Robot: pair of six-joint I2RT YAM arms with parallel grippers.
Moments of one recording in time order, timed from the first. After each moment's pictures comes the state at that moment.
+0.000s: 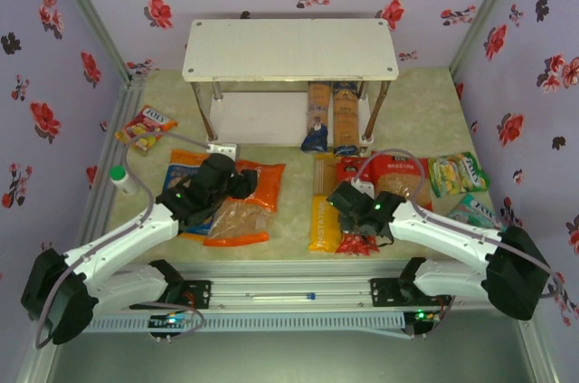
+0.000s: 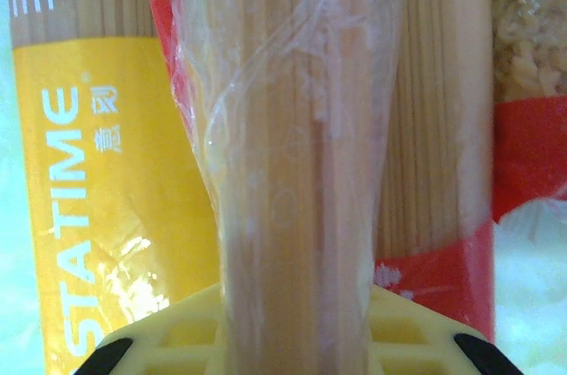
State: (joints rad) left arm -0.74 1.05 0.68 -0.30 -0.26 -0.49; right arm 0.91 1.13 0.67 -0.82 0.23 0.96
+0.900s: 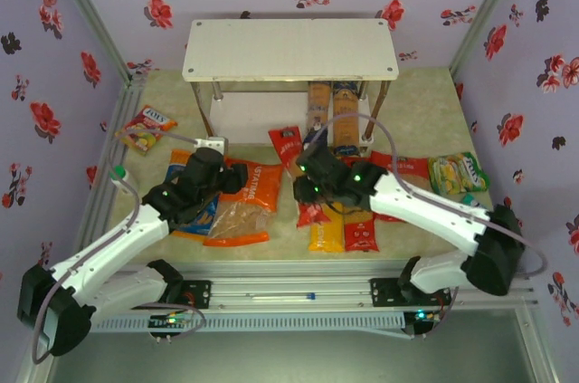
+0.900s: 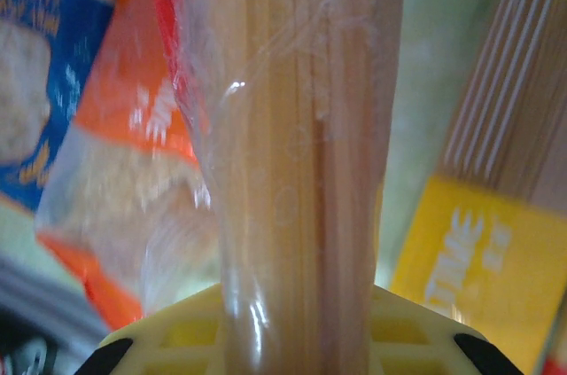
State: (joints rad) left arm -0.69 0.99 0.74 -0.42 -0.26 -0.48; right arm 0.94 1.38 1.12 -0.69 0.08 0.71
